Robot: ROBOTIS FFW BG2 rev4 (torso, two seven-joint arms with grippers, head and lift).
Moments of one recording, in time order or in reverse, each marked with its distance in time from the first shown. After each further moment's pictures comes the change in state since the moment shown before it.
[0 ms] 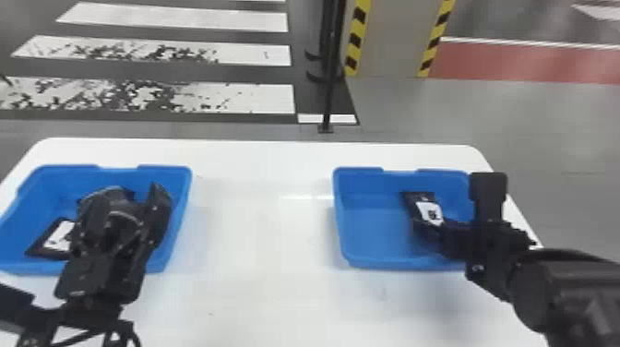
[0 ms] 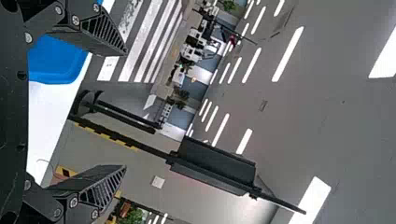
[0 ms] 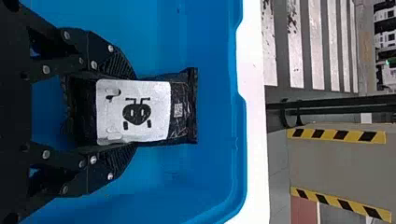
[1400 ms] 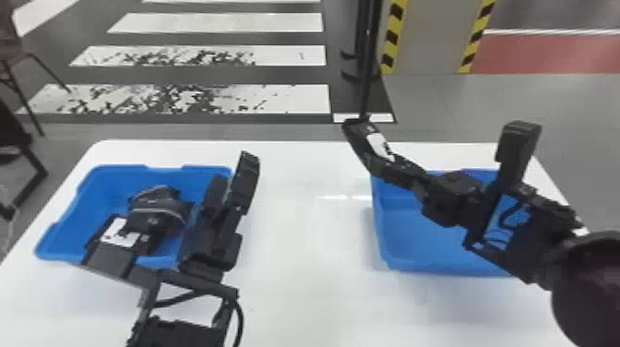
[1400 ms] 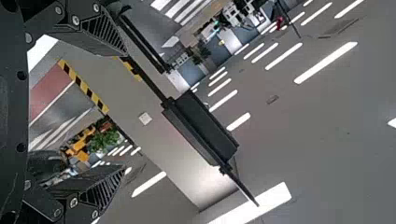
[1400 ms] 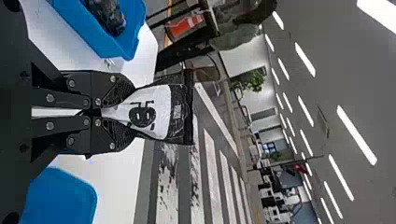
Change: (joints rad) left arm -0.103 0.049 -0.224 -0.032 0.411 0.034 -0.038; right arm 0.005 -0.080 0.178 -0.154 -0.258 -0.365 0.436
